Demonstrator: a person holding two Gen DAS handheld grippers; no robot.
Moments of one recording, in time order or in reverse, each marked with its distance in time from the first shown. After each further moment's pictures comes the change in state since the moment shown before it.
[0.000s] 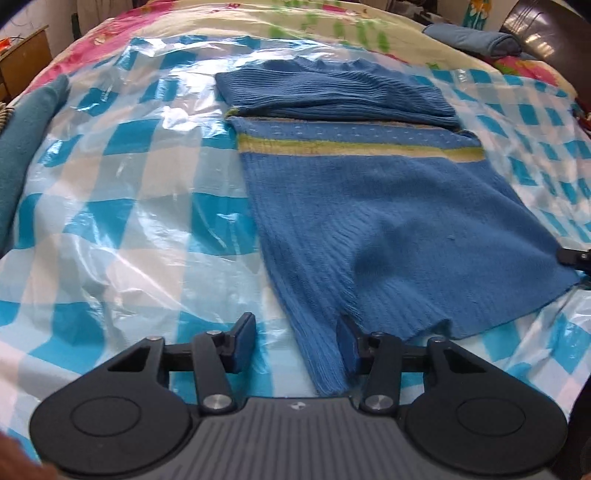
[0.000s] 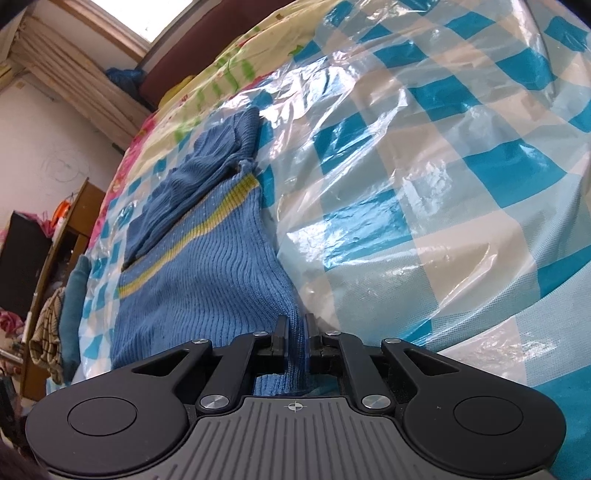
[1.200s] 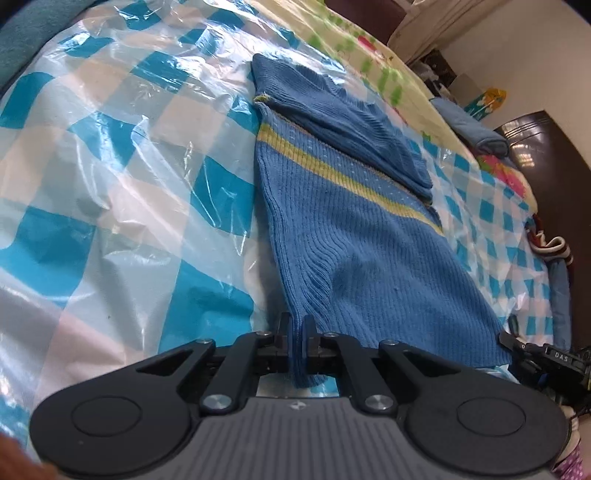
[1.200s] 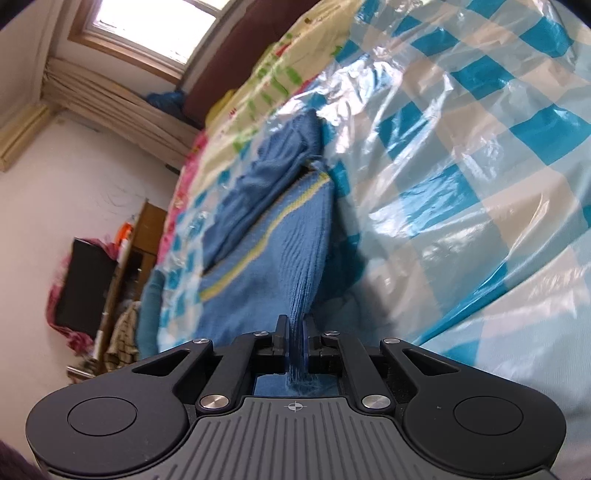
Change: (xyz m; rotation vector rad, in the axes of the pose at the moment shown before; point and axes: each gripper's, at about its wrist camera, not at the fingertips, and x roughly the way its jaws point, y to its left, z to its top) left arm -0.011 0.066 -0.013 -0.388 -0.021 -0.353; right arm -0.030 0.021 -0.018 0.109 -0.019 0.246
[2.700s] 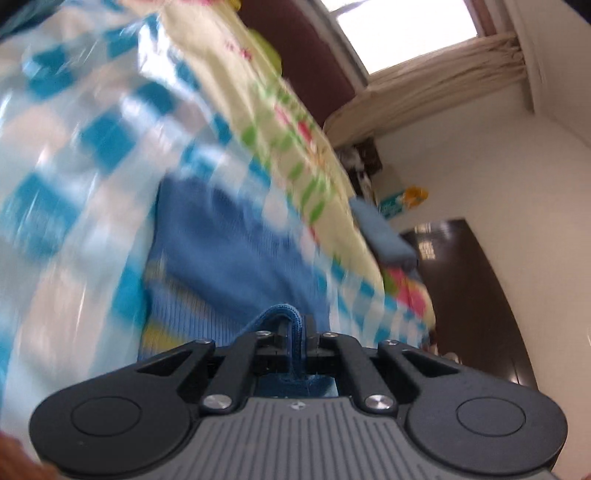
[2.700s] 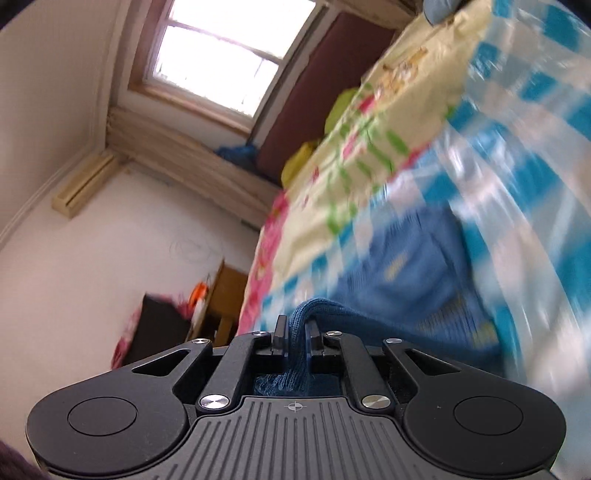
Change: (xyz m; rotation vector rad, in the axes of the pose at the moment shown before) left arm 0.028 0.016 0.166 -0.164 -0.211 -0.386; right arm 0.090 0.067 0.133 0.011 -0.181 0.251
